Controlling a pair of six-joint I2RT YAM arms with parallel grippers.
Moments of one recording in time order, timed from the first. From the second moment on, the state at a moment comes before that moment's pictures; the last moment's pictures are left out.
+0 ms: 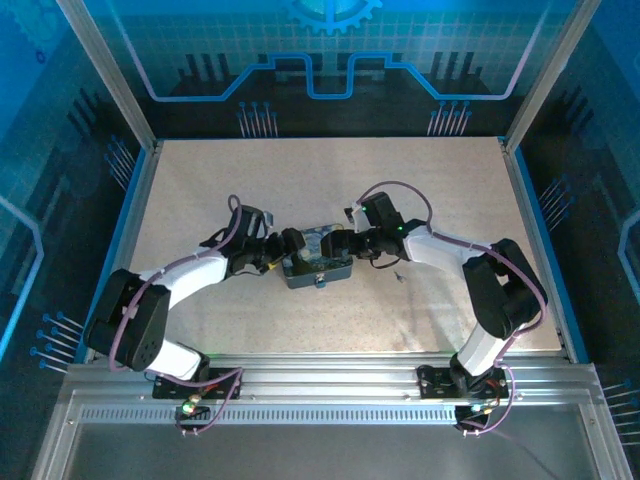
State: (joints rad) left arm -0.34 1.48 0.75 -0.10 0.39 -0.87; right arm 0.54 1.69 1.00 -0.22 -0.47 0.50
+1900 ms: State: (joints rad) left arm -0.31 1.12 0.62 -0.15 0.44 -0.82; right arm 0.21 1.50 0.78 -0.62 -0.26 0.33
